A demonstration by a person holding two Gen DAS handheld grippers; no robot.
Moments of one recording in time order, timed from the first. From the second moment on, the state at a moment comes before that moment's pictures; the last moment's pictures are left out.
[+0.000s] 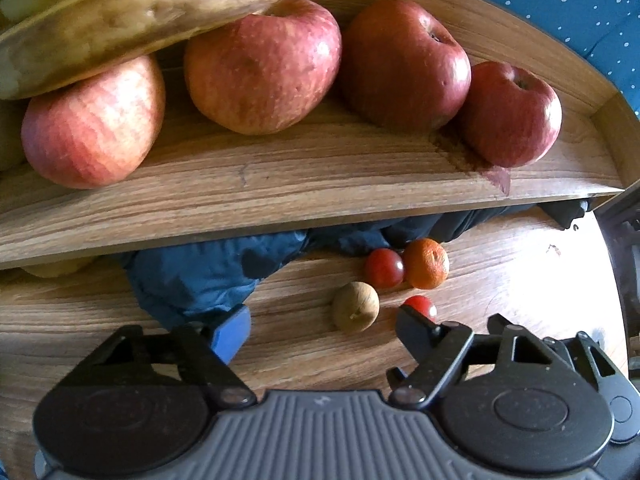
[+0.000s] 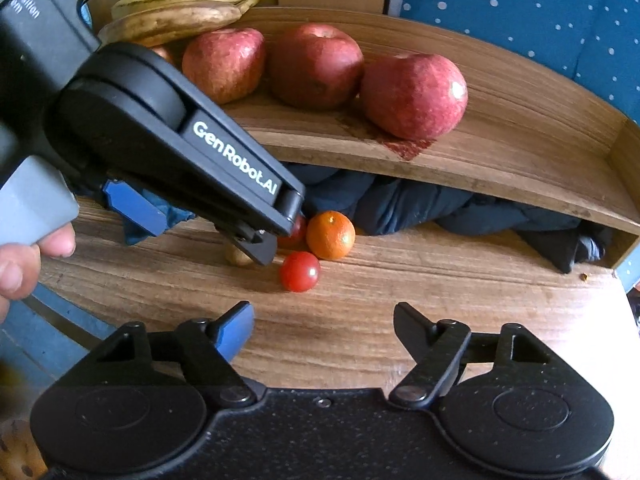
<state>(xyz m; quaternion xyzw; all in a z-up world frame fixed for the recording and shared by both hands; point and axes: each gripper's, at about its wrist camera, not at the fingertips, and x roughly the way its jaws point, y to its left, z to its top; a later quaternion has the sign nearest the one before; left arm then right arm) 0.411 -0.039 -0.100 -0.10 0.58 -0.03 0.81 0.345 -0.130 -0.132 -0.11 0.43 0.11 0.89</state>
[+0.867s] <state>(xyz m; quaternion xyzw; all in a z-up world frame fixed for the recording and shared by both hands) 0.423 -0.042 -0.111 -0.13 0.58 -0.07 0.80 0.365 -0.120 -0.130 -0.13 0.43 0.16 0.88</state>
